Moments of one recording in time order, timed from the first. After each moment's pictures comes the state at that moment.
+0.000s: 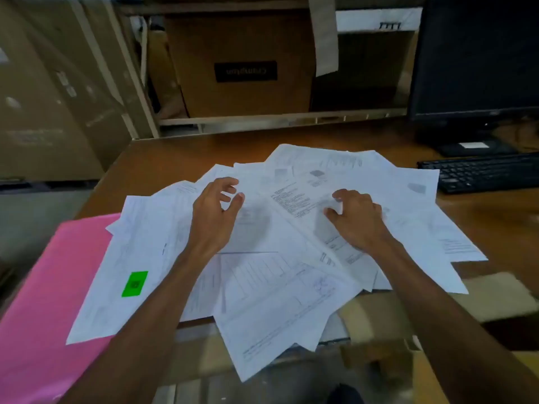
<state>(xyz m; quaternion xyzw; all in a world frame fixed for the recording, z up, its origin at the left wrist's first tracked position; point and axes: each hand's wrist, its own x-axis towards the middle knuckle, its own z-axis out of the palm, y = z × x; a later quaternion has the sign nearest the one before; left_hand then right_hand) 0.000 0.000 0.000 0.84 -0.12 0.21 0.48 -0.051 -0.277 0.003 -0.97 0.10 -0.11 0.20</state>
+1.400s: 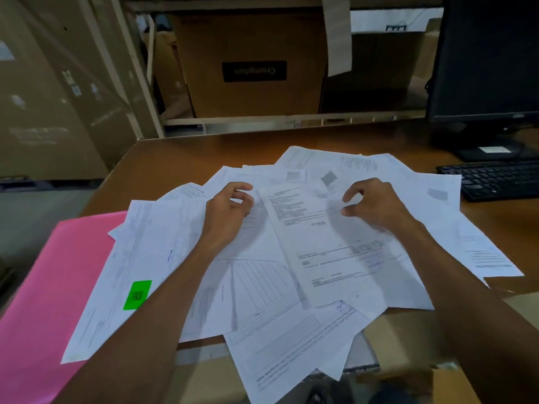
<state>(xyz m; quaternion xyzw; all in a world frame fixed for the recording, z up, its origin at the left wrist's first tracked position) 0.036 0.004 -0.009 0.83 -0.09 0.11 0.55 0.000 -0.304 0.016 -0.95 0.10 -0.09 0.29</state>
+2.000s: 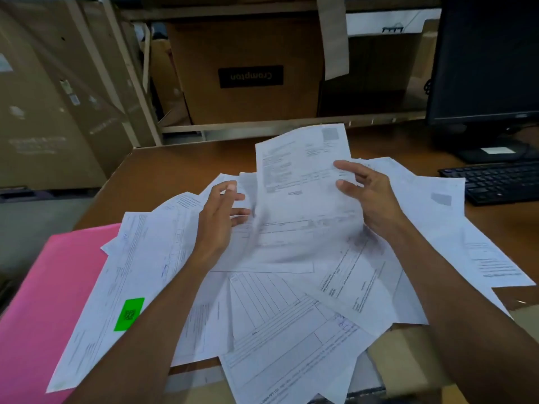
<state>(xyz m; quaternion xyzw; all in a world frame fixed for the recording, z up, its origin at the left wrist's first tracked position) 0.038 0.001 -0.003 0.73 -0.05 0.07 0.68 0.015 -0.296 0.014 -0.70 -0.01 -0.17 0.69</state>
